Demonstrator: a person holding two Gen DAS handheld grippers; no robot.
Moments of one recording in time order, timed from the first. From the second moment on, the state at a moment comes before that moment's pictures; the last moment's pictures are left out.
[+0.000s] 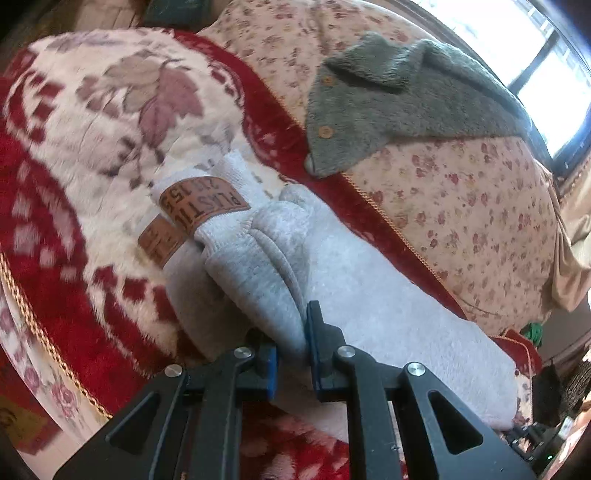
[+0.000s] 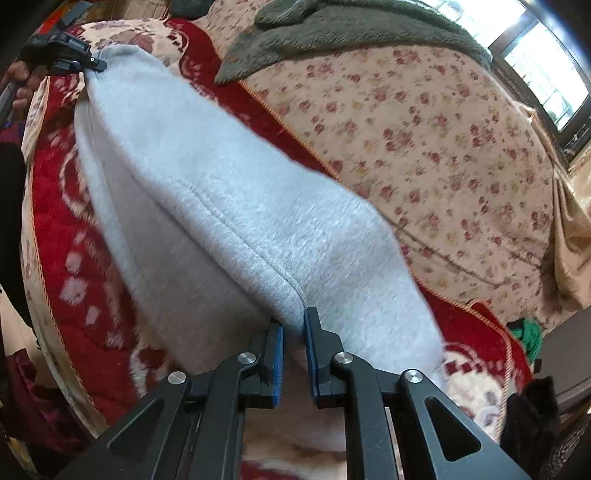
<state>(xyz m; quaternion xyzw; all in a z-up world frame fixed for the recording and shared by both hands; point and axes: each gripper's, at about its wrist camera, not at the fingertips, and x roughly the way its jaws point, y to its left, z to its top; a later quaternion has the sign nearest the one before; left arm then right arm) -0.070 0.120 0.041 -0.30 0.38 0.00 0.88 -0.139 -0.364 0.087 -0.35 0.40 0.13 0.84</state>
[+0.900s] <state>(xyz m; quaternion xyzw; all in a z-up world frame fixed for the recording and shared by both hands) -0.105 0.135 0.065 -0.28 0.33 0.08 0.90 -0.165 -0.399 0.084 -0.15 0.39 0.12 0.90</state>
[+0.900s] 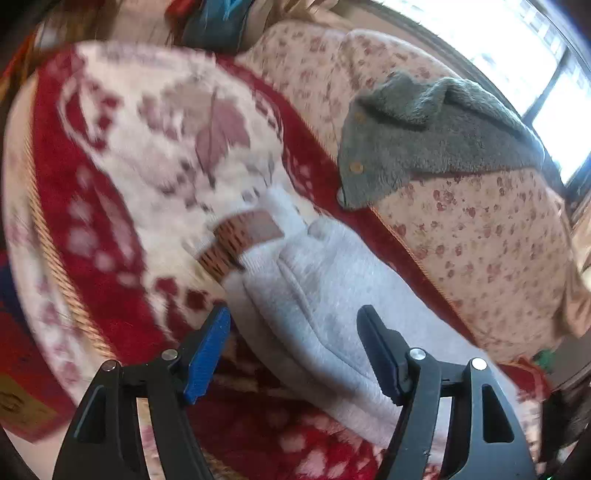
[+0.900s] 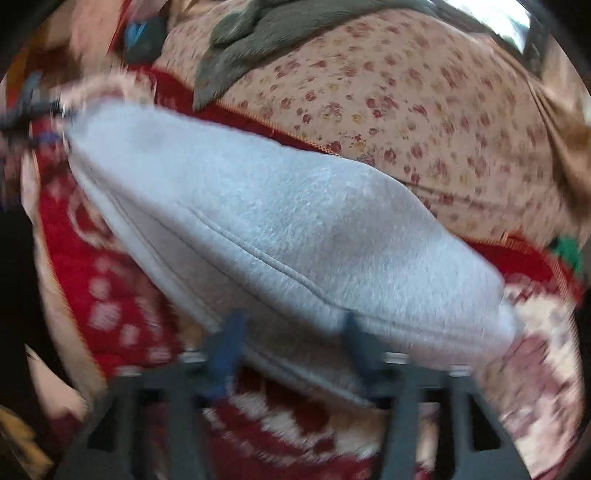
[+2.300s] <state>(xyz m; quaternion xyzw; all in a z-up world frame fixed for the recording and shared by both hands) -0.059 -0.252 0.023 -0.22 0.49 -0.24 0.81 -0.098 -0.655 0.051 0.43 0.35 0.04 0.83</state>
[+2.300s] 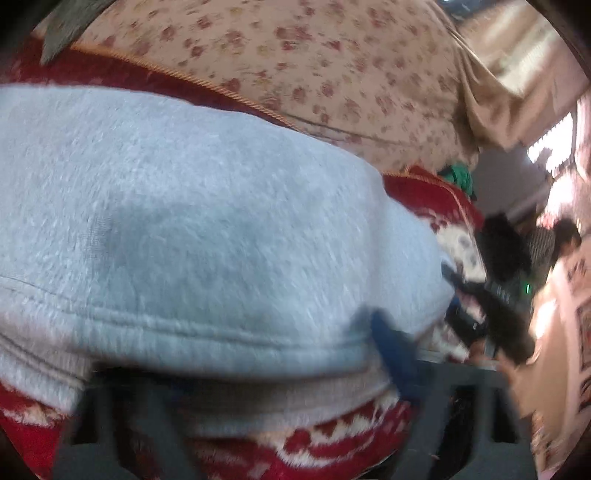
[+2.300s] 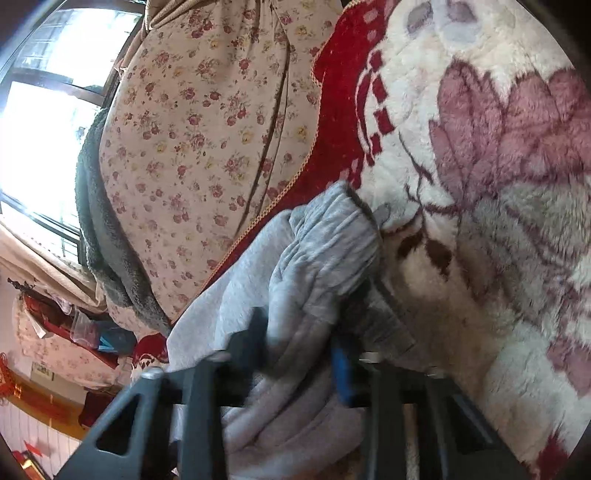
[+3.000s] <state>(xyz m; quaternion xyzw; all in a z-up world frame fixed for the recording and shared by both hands) -0.110 -0.228 0.054 -0.15 0.47 -0.26 0.83 -0.170 -0.606 0.109 0.31 0.35 0.08 0.88</state>
